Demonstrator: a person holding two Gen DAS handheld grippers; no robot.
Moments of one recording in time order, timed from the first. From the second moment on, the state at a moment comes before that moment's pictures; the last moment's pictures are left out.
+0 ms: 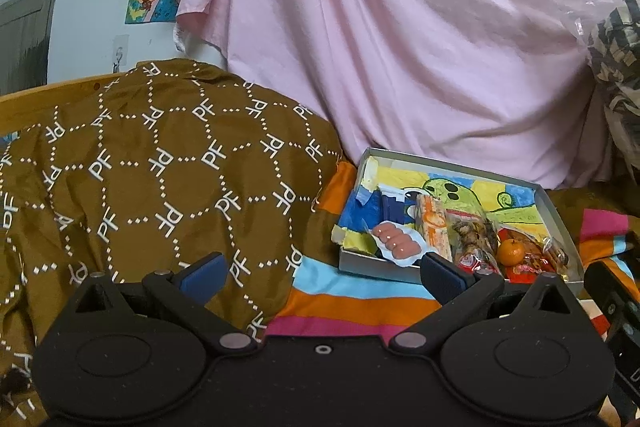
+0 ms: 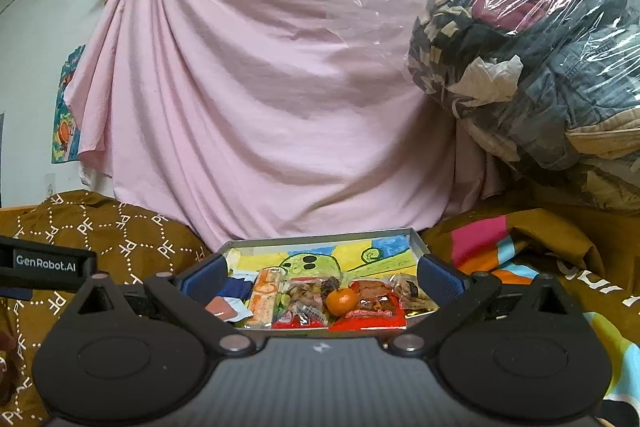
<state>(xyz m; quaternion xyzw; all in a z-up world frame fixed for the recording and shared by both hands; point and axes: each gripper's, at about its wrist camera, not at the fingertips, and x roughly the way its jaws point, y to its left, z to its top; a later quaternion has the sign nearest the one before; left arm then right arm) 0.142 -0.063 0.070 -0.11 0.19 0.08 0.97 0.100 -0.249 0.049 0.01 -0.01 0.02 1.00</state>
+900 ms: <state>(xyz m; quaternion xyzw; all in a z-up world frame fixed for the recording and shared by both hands) 0.088 -0.064 0.070 -0.08 0.19 0.08 0.98 0.049 -0.257 0.042 0.02 0.01 0.01 1.00</state>
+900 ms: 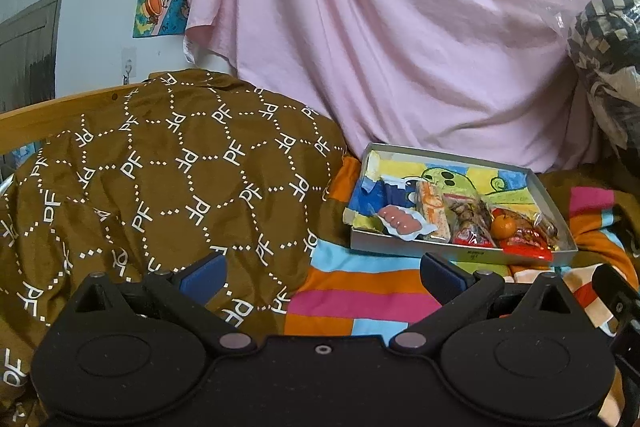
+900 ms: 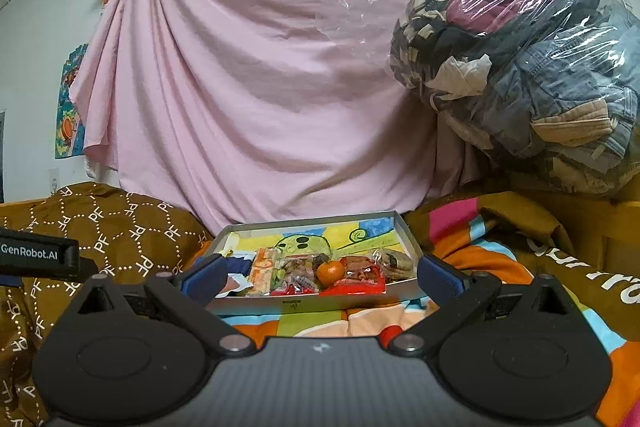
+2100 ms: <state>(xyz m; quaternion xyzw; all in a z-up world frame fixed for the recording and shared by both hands) 0.067 -0.032 0.009 -0.03 0.20 0.05 0.98 0.037 -0.226 0.006 0.02 0.12 -0.01 0.99</state>
